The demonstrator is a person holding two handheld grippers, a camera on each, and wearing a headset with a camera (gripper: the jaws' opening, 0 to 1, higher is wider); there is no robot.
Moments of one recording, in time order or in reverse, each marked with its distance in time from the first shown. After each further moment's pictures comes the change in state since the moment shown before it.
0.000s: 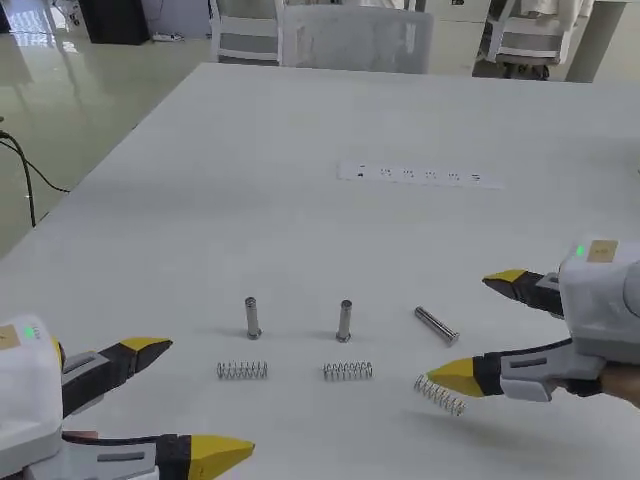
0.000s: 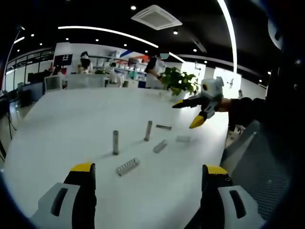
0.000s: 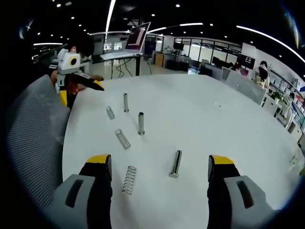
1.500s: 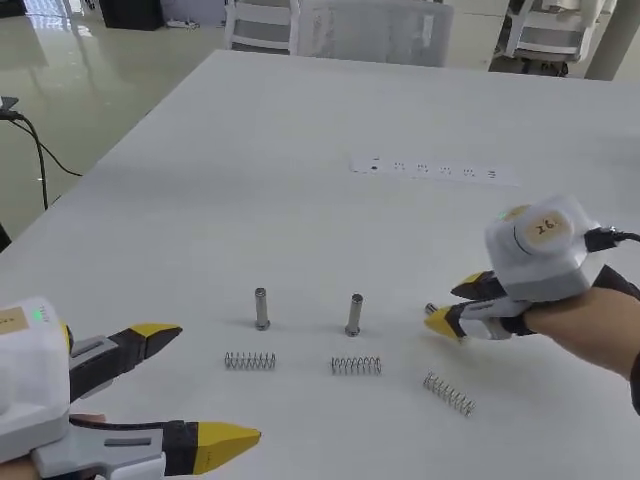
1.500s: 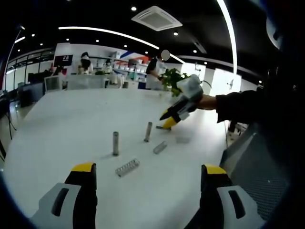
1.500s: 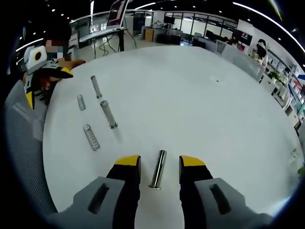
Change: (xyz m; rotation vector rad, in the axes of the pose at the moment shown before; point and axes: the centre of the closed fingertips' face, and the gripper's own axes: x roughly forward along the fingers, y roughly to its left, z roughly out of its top) left arm 0.000 0.000 0.002 -0.003 -0.010 -0.003; right arm 0.055 -0.039 -0.022 0.090 0.256 -0.054
